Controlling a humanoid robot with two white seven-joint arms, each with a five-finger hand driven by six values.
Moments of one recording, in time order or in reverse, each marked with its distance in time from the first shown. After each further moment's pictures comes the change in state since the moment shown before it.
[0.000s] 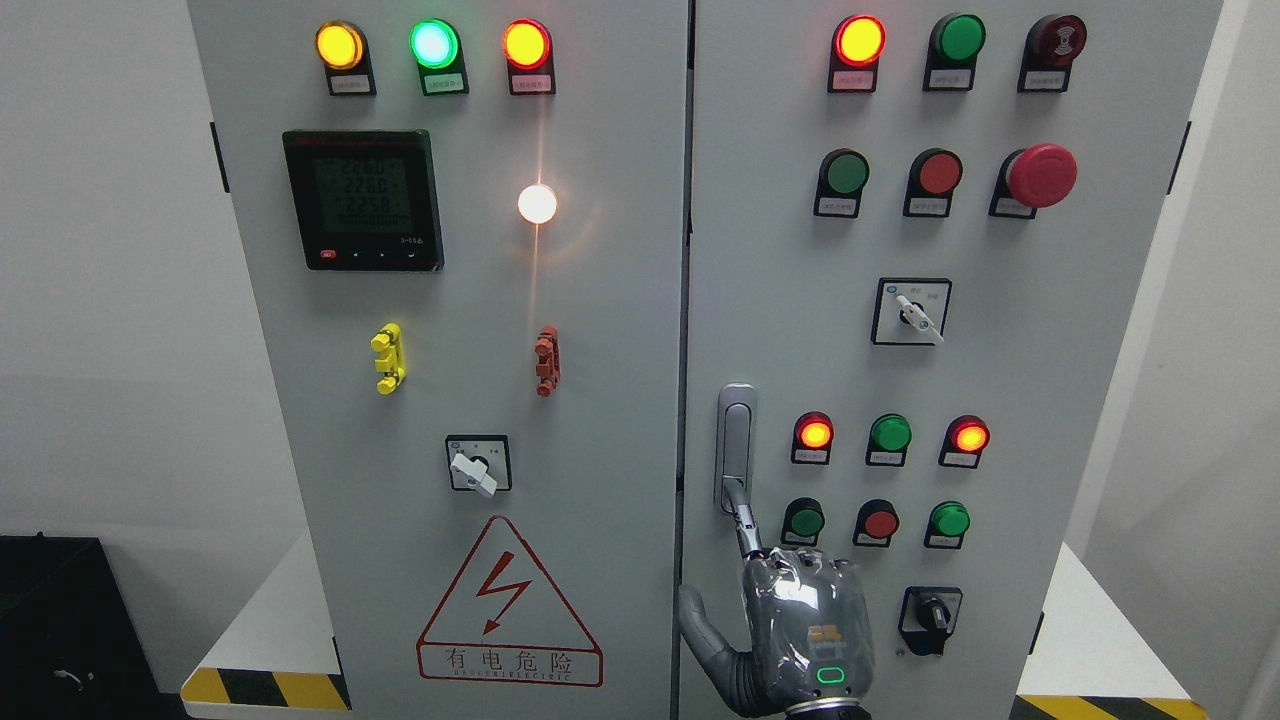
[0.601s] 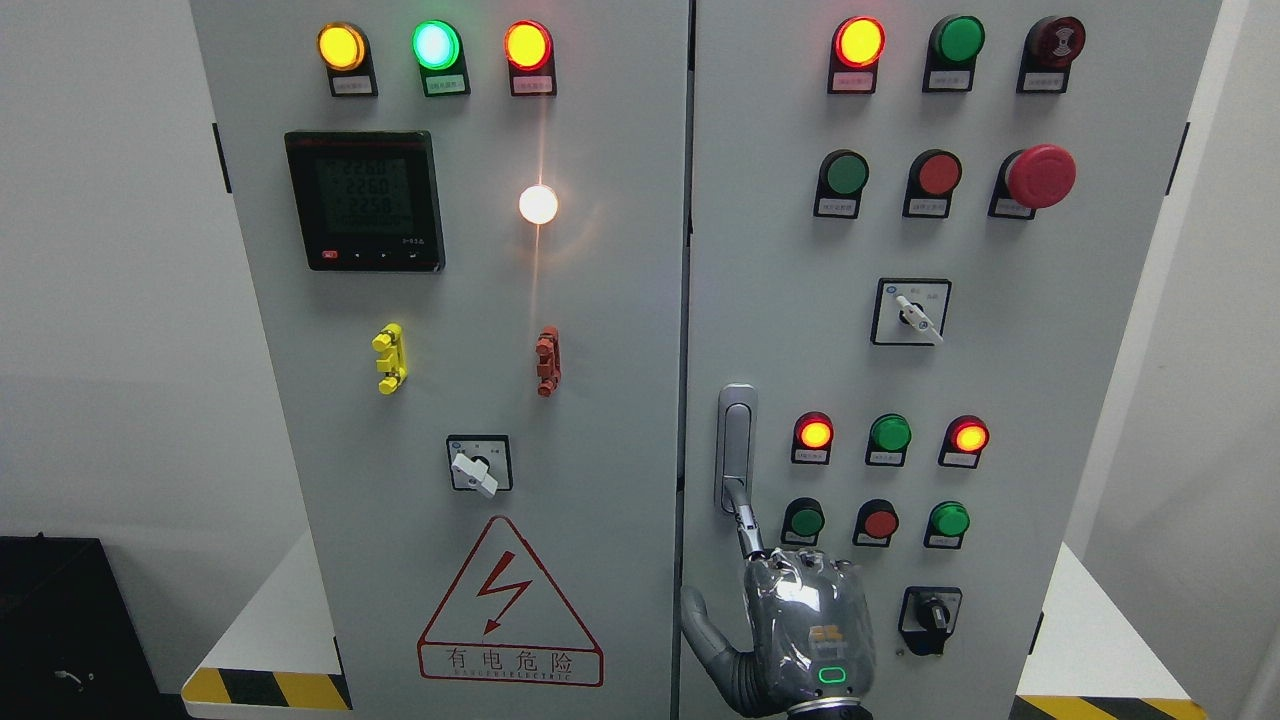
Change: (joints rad) left arm 0.000 0.000 0.000 0.000 0.000 0.000 0.000; right arm 0.000 0.000 -0.006 0.004 -0.001 -0.001 0.004
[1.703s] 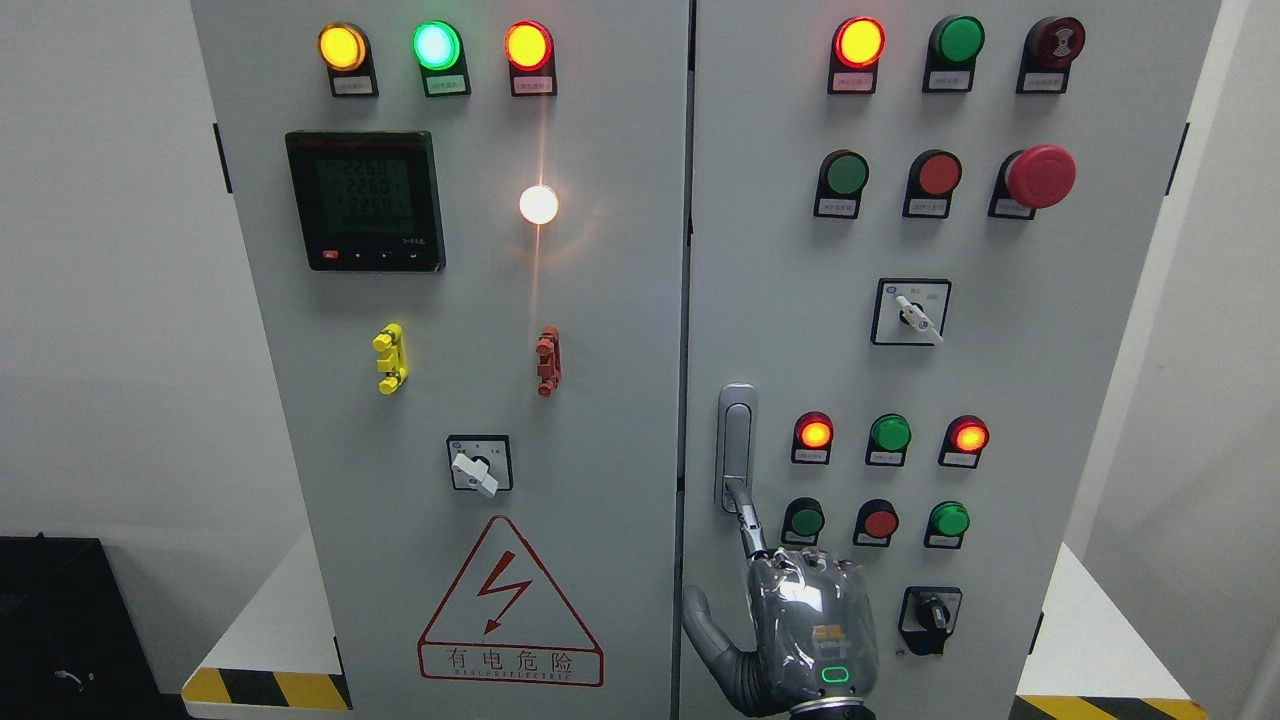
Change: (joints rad) left arm 0.000 0.000 0.000 0.000 0.000 0.000 0.000; right arm 0.002 0.000 -0.005 -0.004 -0.002 0.002 0.003
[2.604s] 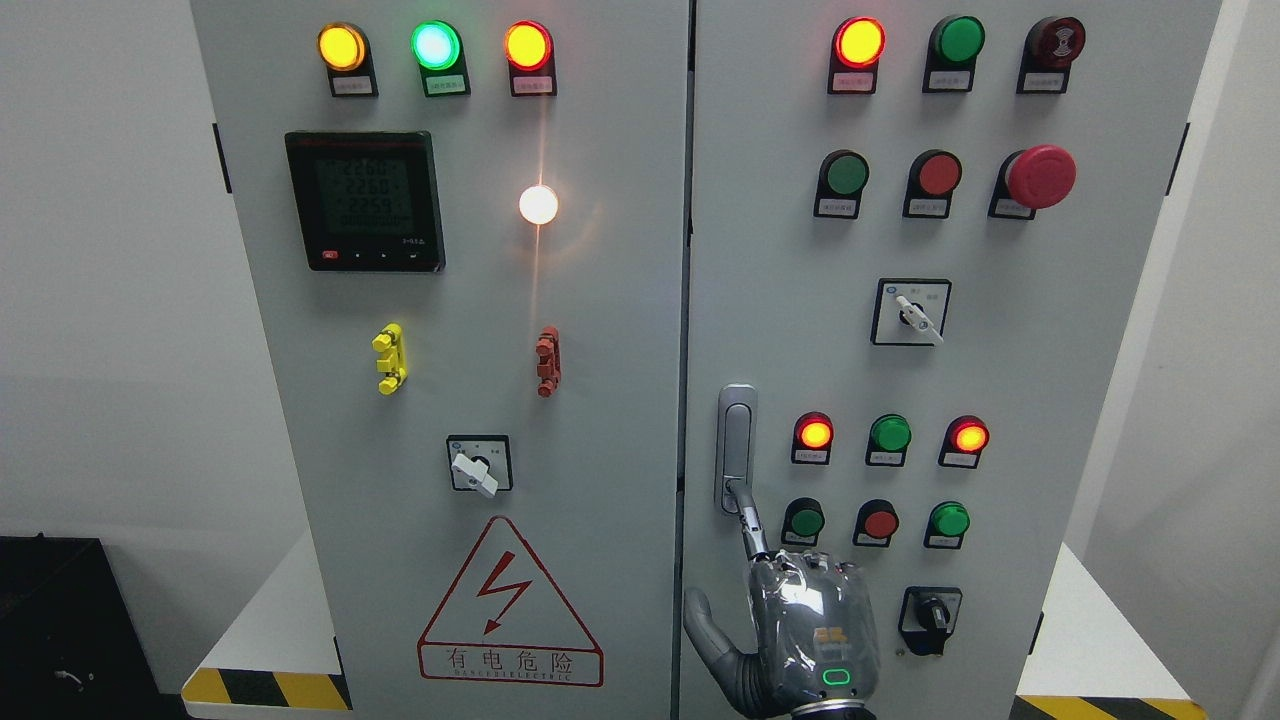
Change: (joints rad) left arm 0.000 0.000 0.000 0.000 0.000 0.000 0.000; right arm 0.004 0.000 0.000 0.007 0.000 0.001 0.000
